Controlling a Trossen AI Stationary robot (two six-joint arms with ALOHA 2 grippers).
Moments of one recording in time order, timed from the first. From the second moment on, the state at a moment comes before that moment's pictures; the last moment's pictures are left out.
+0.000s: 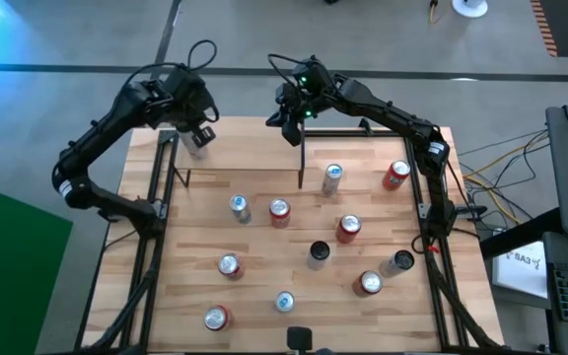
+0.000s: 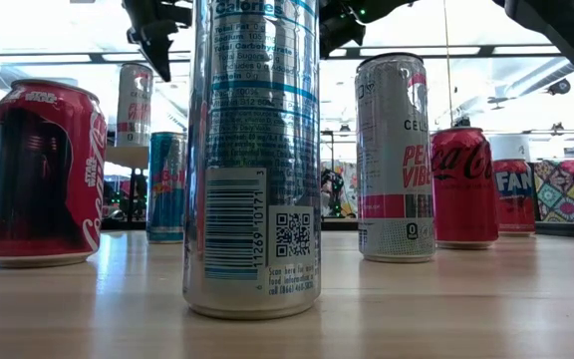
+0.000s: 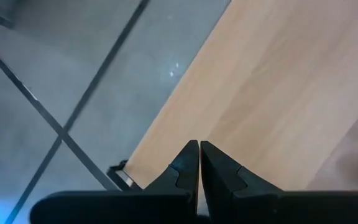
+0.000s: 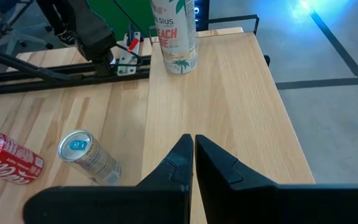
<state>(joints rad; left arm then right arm) 0.70 1.36 1.65 -1.27 -0.28 0.26 -0.54 2.03 2.13 -0.68 -0.52 -0.21</state>
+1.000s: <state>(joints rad) 0.69 1.35 1.69 -1.35 -0.17 0.19 -0.54 2.03 2.13 -0.71 -0.52 -0.22</state>
